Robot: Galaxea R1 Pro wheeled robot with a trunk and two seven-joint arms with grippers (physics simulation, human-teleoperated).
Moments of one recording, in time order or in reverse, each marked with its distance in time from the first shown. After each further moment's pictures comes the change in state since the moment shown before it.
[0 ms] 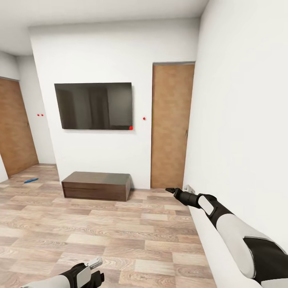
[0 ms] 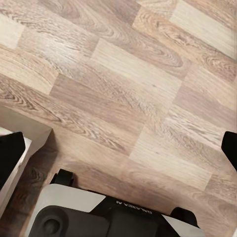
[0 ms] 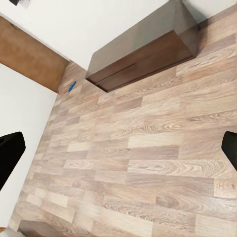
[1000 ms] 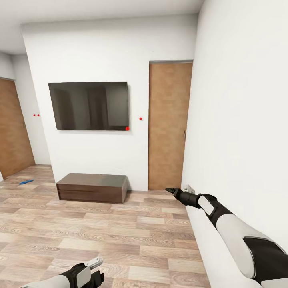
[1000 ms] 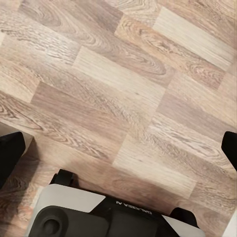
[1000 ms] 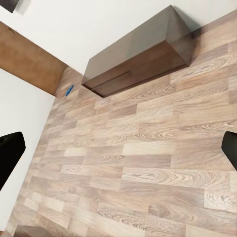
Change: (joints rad) left arm 0.000 0.000 0.001 0.000 0.000 -0.001 0.000; right arm 0.000 0.000 0.000 0.000 0.000 0.000 0.000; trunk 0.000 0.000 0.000
